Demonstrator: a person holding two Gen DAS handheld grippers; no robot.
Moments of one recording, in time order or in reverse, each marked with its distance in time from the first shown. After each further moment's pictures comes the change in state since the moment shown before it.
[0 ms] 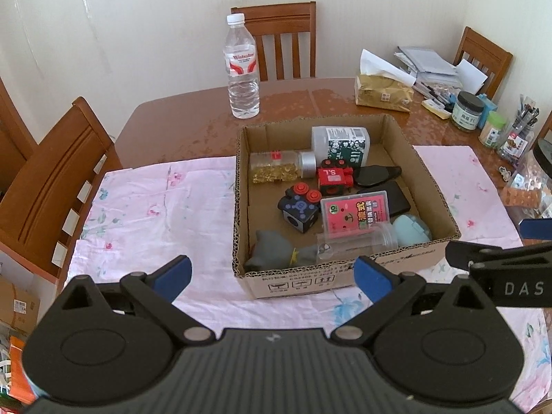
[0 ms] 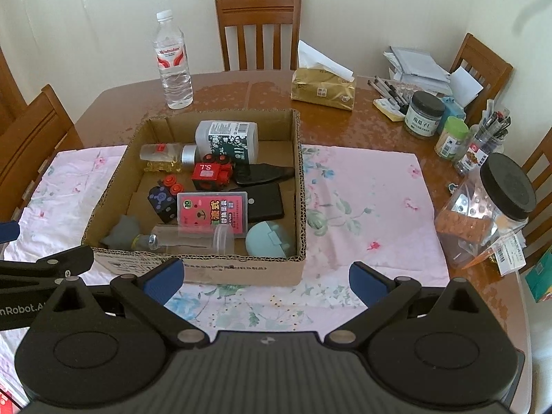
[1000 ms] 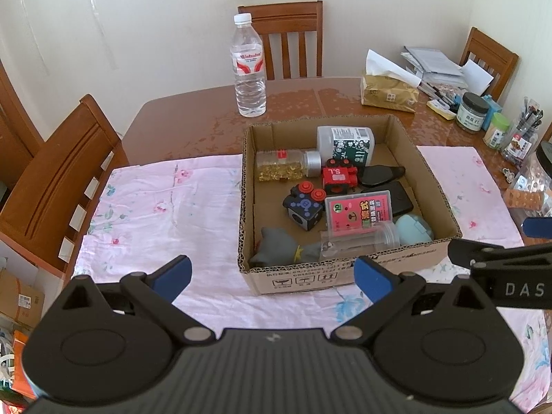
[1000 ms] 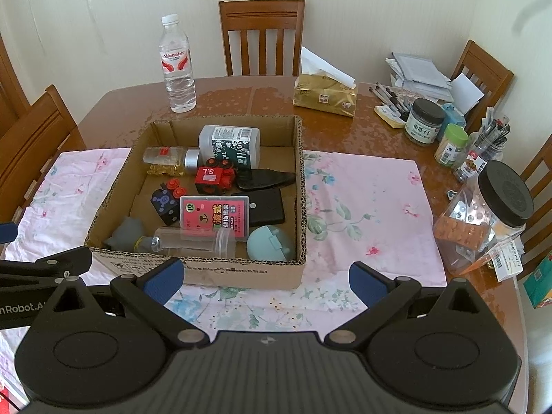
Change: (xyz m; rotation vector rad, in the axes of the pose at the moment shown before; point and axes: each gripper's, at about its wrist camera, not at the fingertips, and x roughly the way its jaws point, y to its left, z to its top) left arm -0.007 0.001 0.001 -0.010 0.011 0.017; right arm -0.005 0.001 0.001 -0.010 -0.013 0.001
